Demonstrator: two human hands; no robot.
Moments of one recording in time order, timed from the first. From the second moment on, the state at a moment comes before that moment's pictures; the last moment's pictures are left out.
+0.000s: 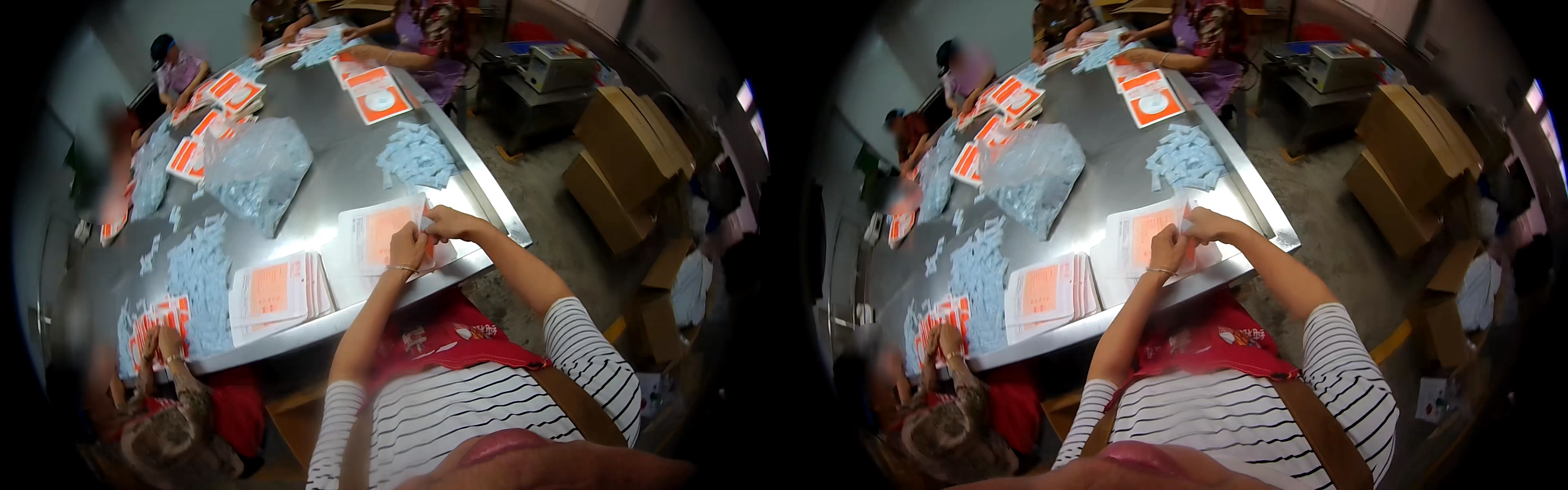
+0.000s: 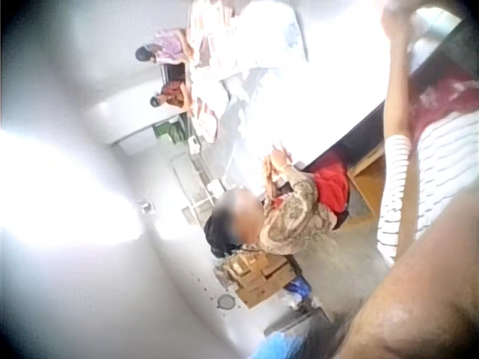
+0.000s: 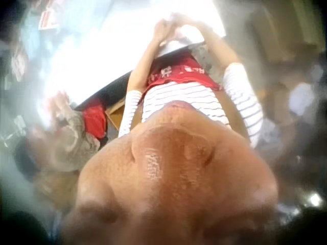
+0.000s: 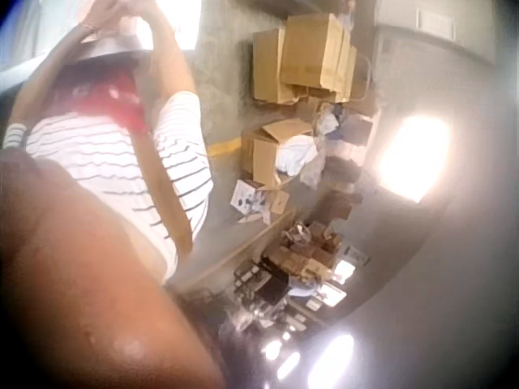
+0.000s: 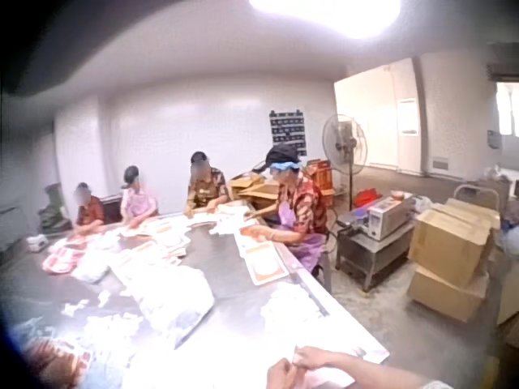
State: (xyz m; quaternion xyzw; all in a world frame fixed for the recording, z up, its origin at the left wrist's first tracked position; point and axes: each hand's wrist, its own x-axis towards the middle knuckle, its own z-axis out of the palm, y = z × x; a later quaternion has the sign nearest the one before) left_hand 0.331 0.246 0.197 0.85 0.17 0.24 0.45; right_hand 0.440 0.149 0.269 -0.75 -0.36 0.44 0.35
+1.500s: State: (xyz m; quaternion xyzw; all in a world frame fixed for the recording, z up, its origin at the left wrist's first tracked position) left_hand 0.129 0.381 0.225 0.86 0.50 -0.05 -0.01; right_hand 0.460 0.150 0.238 -0.75 -0.30 0.33 0.49
